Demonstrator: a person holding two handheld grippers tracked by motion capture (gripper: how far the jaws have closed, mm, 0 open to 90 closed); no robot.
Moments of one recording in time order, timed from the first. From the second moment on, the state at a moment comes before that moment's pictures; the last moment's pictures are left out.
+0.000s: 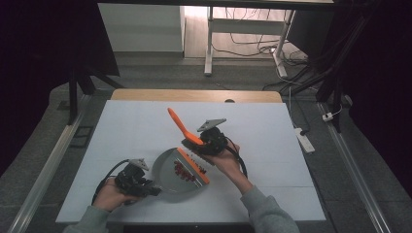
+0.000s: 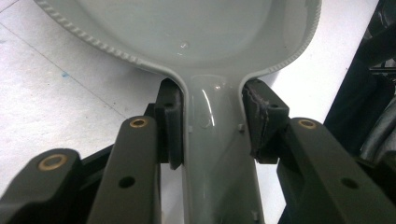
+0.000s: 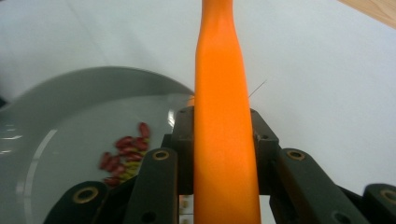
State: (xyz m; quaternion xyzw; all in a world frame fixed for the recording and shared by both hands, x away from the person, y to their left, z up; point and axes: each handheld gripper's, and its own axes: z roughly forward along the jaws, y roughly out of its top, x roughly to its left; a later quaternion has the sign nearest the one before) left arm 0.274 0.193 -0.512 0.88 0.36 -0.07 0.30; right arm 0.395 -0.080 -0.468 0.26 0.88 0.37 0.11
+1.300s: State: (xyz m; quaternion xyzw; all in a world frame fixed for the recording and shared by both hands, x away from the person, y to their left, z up) left arm 0.274 0.195 -0.512 0.88 0.36 -0.07 0.30; right arm 0.405 -0.068 -0.493 0.26 0.90 0.34 0.09
